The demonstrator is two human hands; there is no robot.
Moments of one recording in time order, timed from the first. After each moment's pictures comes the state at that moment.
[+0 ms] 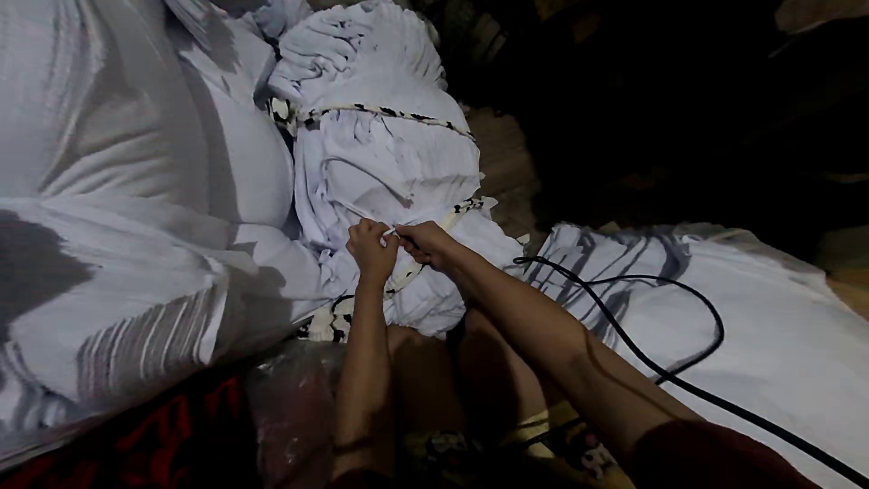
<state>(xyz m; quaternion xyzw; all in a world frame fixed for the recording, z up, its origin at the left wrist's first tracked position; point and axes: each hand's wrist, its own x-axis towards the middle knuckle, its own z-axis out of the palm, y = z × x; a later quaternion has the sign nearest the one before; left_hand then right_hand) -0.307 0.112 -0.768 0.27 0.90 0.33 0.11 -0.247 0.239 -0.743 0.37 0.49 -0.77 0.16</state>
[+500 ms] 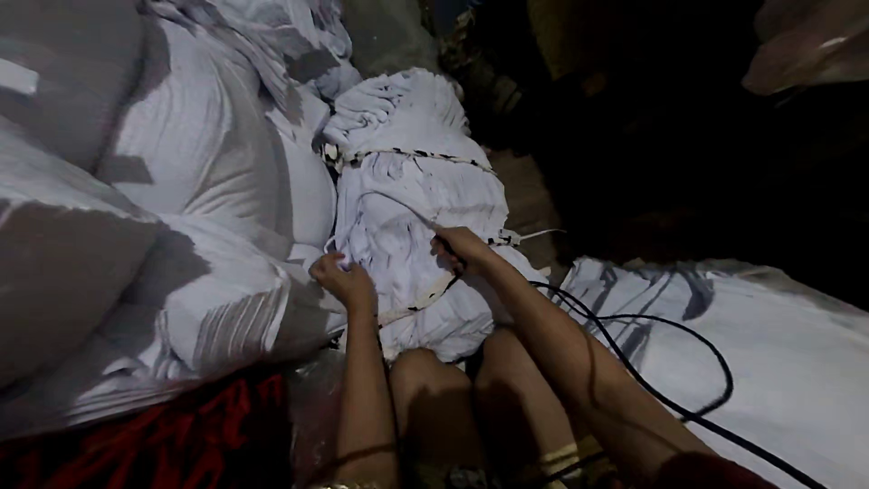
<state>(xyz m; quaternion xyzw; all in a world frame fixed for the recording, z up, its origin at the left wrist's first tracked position) -0.321 0.072 -0.713 0.00 0.93 0.37 -0.05 -0.242 0.272 -0.715 0.30 0.60 -0.74 0.10</state>
